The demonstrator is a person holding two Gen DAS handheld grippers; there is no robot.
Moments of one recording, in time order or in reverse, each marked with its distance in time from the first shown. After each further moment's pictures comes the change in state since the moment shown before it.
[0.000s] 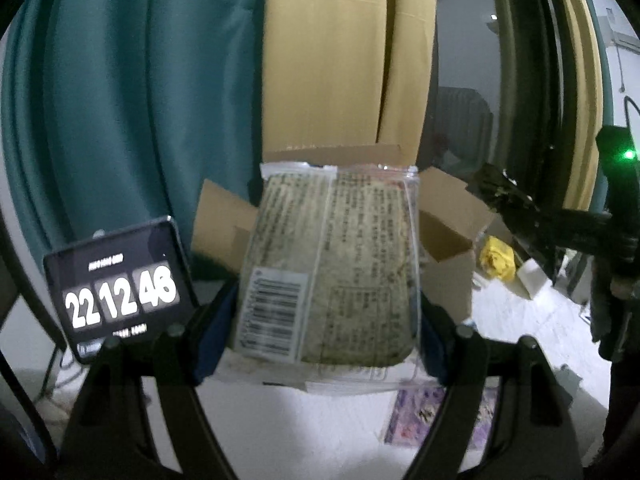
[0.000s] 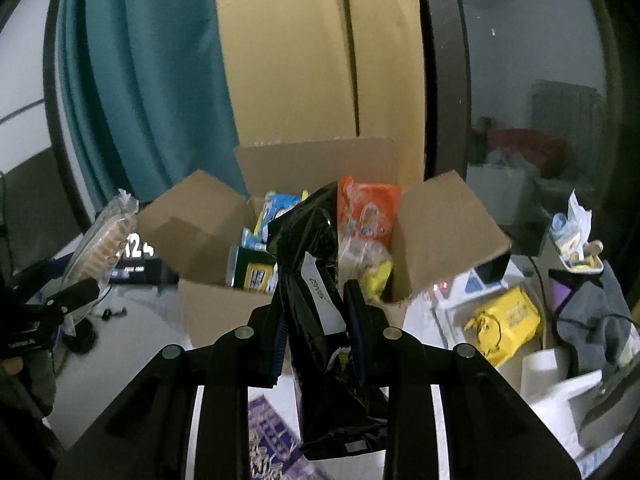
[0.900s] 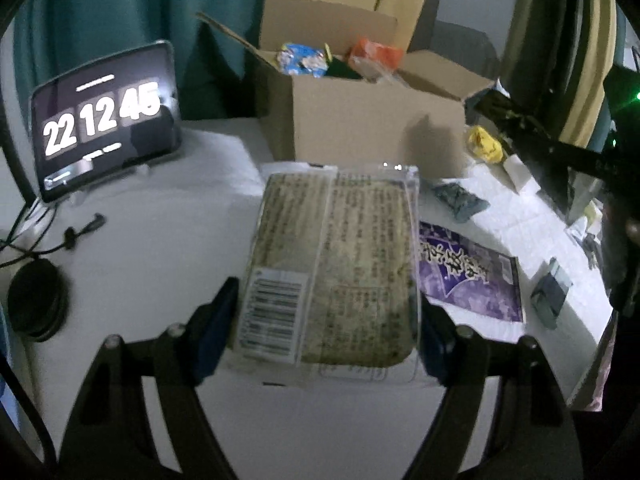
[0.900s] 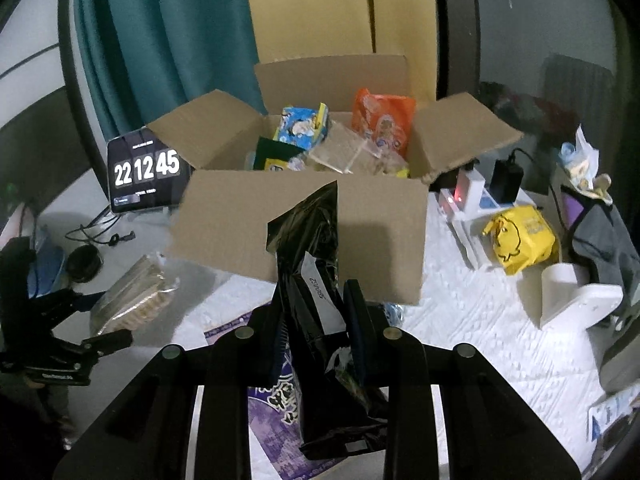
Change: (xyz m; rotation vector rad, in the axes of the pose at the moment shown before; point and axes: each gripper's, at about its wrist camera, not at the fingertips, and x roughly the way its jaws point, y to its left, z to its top) left arm -0.027 -0.014 -0.146 -0.118 0.313 -0.065; right arm -0.012 0.019 -0.085 -0.032 0.173 0.031
